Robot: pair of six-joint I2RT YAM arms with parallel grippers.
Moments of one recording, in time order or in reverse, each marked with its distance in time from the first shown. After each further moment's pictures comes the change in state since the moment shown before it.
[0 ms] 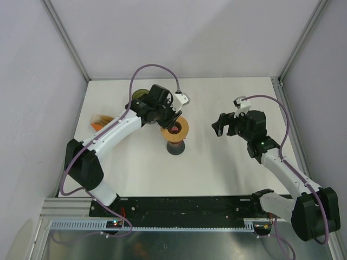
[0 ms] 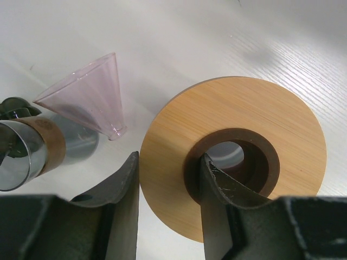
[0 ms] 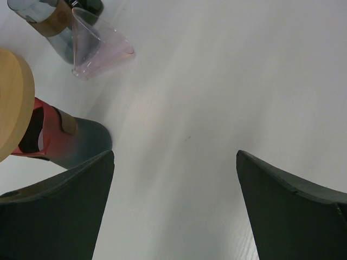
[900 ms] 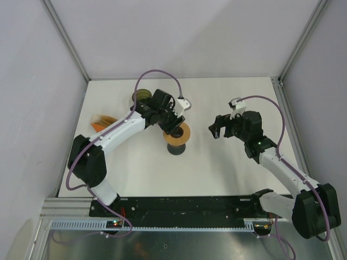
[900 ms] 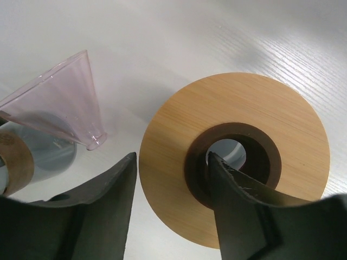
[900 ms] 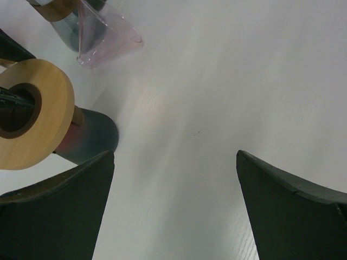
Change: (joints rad) left arm -0.002 0.047 -0.071 0.080 0.041 0.007; right arm 0.046 0.031 0.000 -0.005 0.010 -0.008
